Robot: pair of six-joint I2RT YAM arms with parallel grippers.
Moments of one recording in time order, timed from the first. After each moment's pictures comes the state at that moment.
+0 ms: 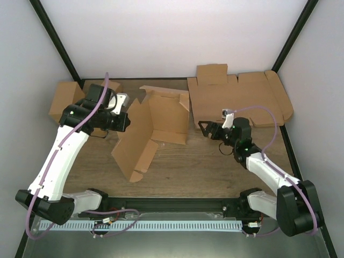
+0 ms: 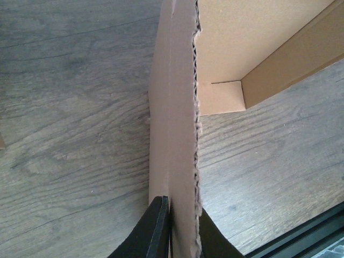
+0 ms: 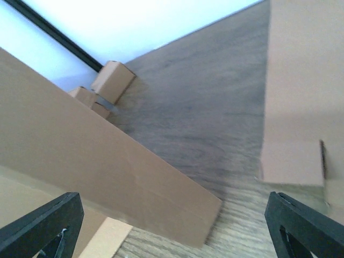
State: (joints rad) left arm -0.35 1.24 1.50 -1.24 0.19 -0.13; right arm 0.27 1.11 0.48 0.26 -0.39 0.57
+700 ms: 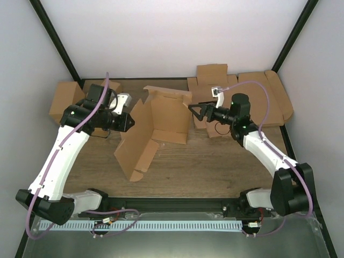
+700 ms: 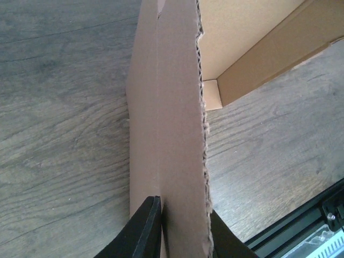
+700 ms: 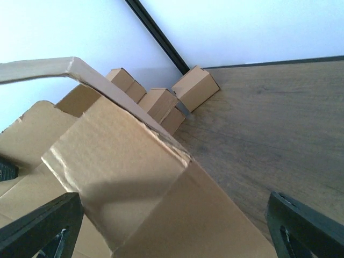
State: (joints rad) left arm -0.35 1.24 1.49 -1.21 0.27 -0.13; right arm 0.26 1.29 0.84 0.22 -0.73 0.47
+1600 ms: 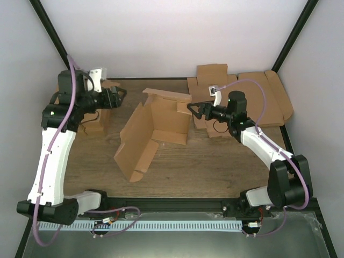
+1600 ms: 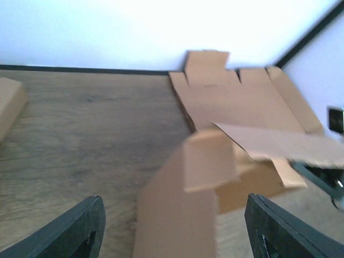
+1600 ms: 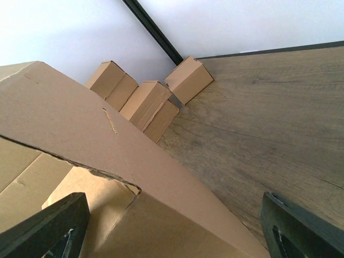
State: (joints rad) left arm -0.18 1.21 1.61 -0.96 0.36 -0.21; right arm 0.26 1.38 0.90 0.19 -0.73 0.46
